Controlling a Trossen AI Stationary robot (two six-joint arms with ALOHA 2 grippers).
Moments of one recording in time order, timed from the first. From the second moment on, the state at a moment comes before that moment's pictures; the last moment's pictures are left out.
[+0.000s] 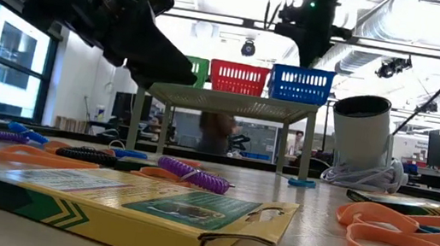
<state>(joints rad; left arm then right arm) -0.18 1.49 0.52 0.67 -0.02 -0.19 -0.35 1.76 1.79 -1.38 0.52 0.53</state>
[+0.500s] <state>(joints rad) -0.18 1.49 0.52 0.68 -0.02 -0.19 -0.32 1.82 1.79 -1.38 0.44 0.58</state>
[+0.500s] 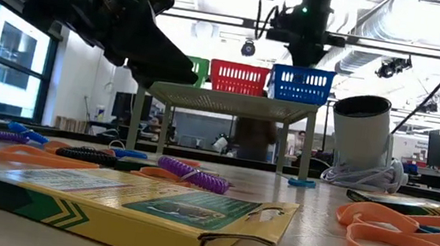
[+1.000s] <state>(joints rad) -0.18 1.49 0.52 0.68 -0.02 -0.17 -0.33 1.81 1.79 -1.35 0.40 0.57</state>
